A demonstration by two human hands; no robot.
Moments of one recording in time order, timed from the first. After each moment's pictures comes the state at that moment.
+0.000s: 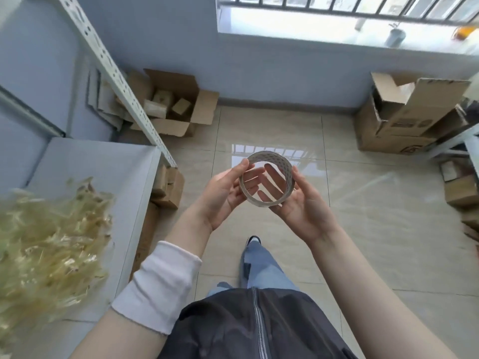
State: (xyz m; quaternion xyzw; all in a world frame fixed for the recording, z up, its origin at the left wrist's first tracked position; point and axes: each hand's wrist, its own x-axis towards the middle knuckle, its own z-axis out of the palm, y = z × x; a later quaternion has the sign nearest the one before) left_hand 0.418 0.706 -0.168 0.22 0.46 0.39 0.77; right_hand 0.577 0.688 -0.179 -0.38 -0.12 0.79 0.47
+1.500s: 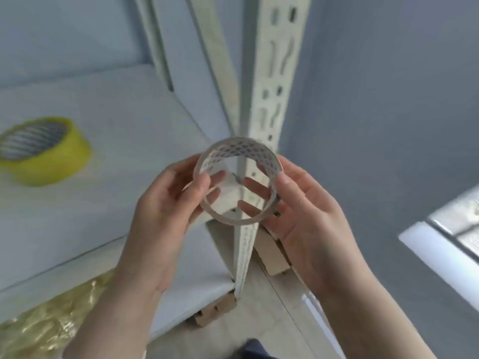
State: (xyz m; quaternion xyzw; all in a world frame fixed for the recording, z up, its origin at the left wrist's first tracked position) left_hand 0.152 0.996 -0.012 0.20 0.58 0.77 0.17; right_hand 0.245 1.122 -0.003 -0.16 -0.46 0.85 0.19
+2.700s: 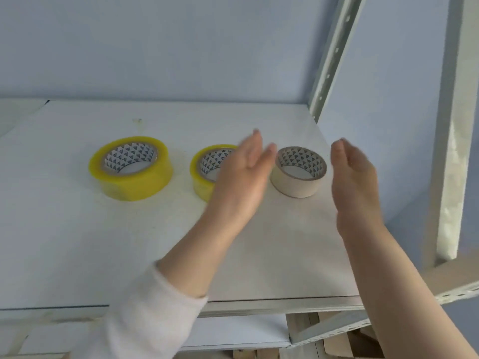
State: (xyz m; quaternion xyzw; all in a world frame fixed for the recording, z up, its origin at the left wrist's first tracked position) left_hand 0.015 0.921 0.033 0.08 0.72 0.69 0.00; right_hand 0.017 1.064 0.013 -0.21 -0.73 0.61 0.21
